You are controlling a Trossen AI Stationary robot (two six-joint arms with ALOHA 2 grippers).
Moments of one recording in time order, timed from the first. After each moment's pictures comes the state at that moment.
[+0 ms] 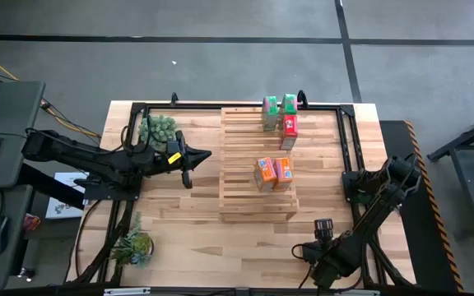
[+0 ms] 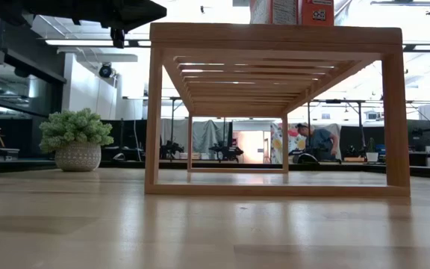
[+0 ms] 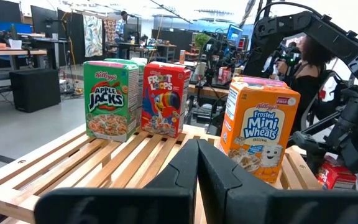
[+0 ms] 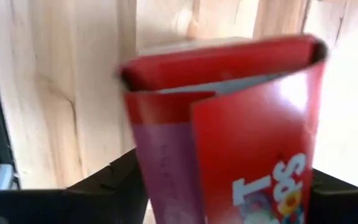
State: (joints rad) left arm -0.11 0.96 0.45 0.57 -0.36 -0.08; right arm 0.93 1.79 1.29 -1.15 0.07 0.84
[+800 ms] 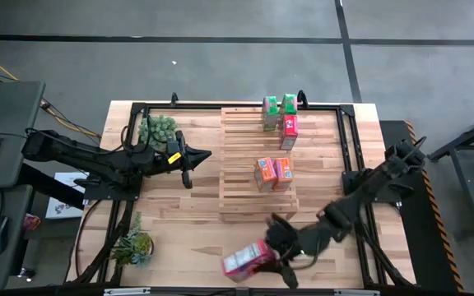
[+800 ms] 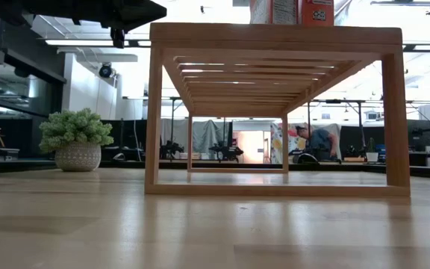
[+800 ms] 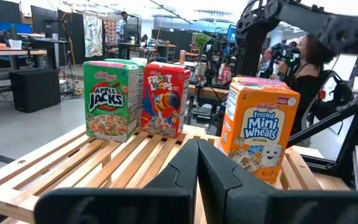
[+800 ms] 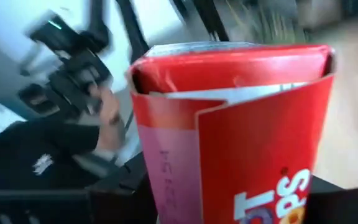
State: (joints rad) left arm -0.11 0.96 0.45 0.57 -0.36 -0.08; right arm 0.69 1.61 1.31 -0.03 0.24 0.67
